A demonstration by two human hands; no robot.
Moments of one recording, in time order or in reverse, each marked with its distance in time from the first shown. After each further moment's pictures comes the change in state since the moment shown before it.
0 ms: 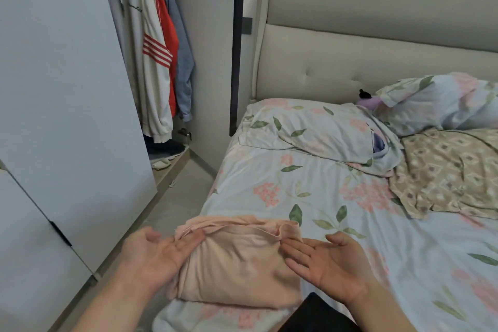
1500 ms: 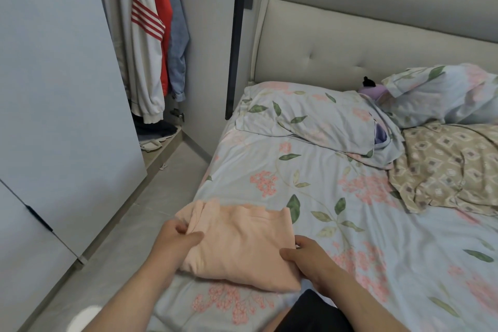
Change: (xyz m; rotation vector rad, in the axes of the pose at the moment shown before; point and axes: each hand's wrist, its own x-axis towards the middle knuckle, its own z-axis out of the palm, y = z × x) left_hand 0.067 -0.033 -0.034 1.221 0.338 0.437; right_hand 0.065 0.020 -0.031 -1.149 0.511 -0.161
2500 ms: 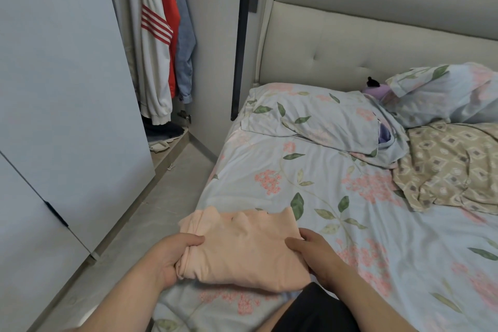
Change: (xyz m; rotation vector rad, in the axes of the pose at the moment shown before) left_hand -0.016 0.004 -0.012 -0.334 -0.165 -0.490; right_hand -0.010 -0.003 -0.003 0.106 -0.029 -0.093
